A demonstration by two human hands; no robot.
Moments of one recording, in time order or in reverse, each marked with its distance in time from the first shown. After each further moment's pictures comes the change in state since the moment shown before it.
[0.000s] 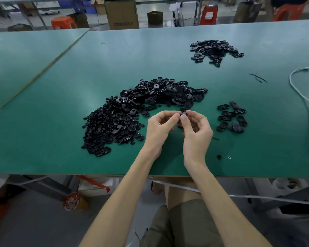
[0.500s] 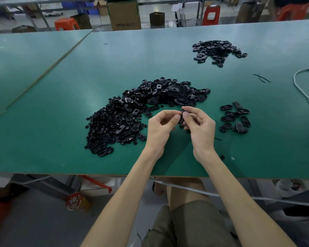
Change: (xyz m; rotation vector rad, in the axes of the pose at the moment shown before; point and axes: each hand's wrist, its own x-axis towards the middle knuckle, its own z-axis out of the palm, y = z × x) left_hand 0.003 -0.008 -0.006 0.011 0.024 0.053; right_hand 0.030 -0.001 -0.008 -0.001 -0.253 0.033
